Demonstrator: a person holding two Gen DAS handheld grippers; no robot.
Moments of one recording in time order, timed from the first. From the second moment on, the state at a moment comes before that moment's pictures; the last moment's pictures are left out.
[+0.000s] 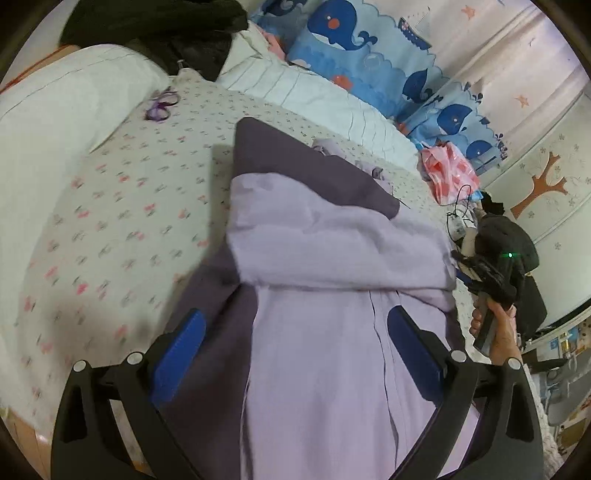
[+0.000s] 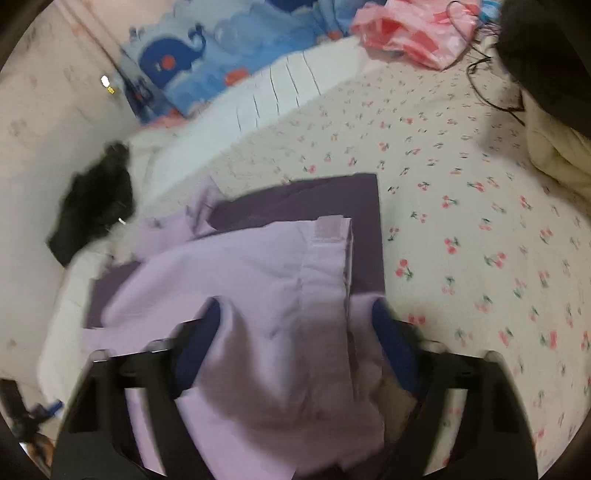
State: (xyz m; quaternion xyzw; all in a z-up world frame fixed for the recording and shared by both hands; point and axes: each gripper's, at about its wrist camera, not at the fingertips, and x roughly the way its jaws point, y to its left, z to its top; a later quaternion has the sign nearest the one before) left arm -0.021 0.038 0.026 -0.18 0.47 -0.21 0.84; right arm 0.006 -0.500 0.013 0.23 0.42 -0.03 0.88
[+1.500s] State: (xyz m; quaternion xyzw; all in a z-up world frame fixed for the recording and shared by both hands) left arm -0.180 0.141 -0.066 -0.20 0.61 -0.31 0.70; right arm -0.342 -0.511 -0.047 0.41 0.48 0.21 0.75
